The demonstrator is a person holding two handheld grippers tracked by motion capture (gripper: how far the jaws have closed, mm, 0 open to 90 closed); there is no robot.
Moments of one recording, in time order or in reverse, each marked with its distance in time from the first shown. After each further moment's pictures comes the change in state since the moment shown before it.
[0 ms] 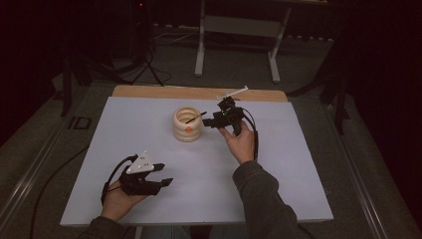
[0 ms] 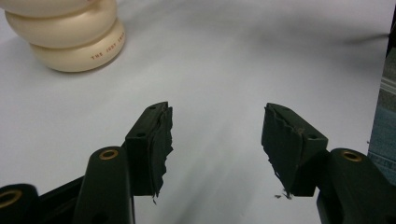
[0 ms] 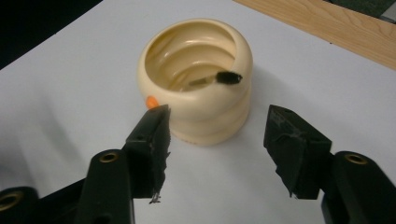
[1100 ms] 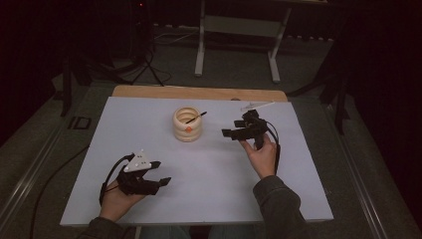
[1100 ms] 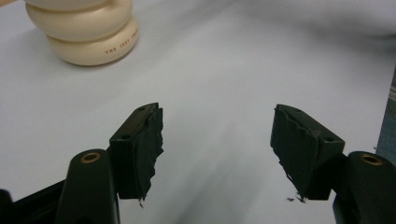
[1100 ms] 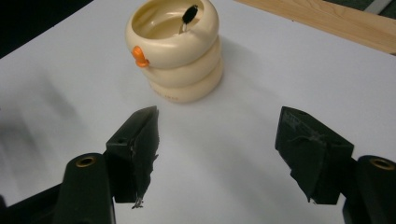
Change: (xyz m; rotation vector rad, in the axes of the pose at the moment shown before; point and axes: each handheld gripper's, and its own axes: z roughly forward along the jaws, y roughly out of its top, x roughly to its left) left arm 0.003 -0.001 -0.003 -0.002 0.025 -0.045; right arm -0.015 -0.053 -0.051 -0.061 -0.031 0.023
